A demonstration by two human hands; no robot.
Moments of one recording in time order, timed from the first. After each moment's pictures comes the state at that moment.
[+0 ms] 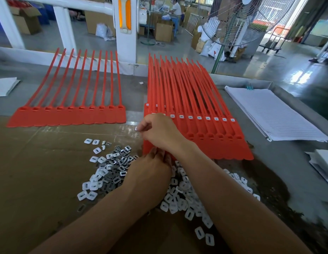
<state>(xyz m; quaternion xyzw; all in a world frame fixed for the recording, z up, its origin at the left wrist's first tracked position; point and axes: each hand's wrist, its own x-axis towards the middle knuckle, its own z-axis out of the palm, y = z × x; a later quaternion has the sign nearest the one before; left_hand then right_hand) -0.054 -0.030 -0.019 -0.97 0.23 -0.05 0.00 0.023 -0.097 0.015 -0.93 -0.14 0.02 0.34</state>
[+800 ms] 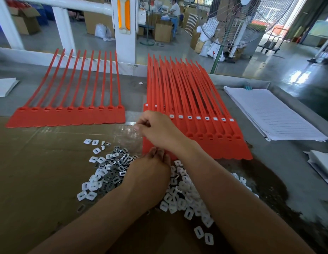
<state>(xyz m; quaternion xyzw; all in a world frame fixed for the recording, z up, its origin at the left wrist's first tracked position) -0.054 -0.032 -0.020 -0.97 0.23 -0.03 0.02 0.019 -0.097 0.022 -0.92 -0.19 0.02 0.35</state>
